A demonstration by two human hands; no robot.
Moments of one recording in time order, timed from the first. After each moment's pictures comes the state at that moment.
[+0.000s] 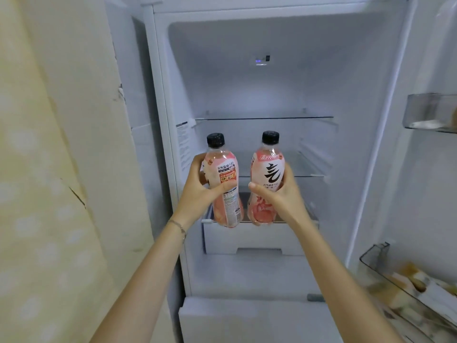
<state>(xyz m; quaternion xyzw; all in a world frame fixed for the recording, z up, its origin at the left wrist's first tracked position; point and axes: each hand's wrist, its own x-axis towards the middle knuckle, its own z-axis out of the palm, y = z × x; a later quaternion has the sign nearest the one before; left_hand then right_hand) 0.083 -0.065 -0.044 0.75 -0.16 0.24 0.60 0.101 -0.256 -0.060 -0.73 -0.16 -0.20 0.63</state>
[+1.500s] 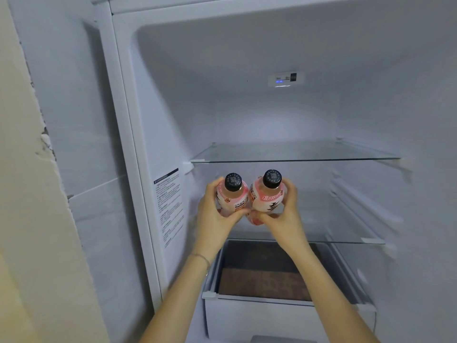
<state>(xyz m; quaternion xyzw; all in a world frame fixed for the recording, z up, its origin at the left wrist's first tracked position) 0.291 -0.062 -0.052 0.75 -0.14 0.35 0.54 0.300 -0.220 -0.050 -0.67 -0.23 -0.24 0.66</state>
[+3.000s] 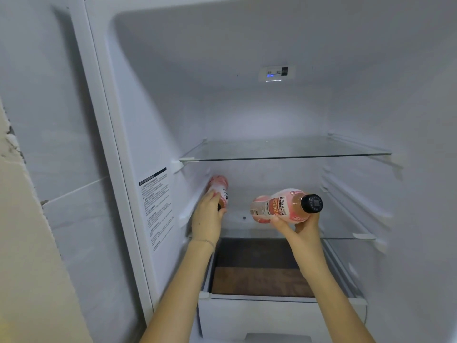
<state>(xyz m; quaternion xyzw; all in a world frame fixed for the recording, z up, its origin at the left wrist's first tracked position) 0.357 -0.054 -0.073 0.93 -0.03 0.29 0.24 0.296 -0.258 -0.088 -0.66 -0.13 -0.23 0.71</state>
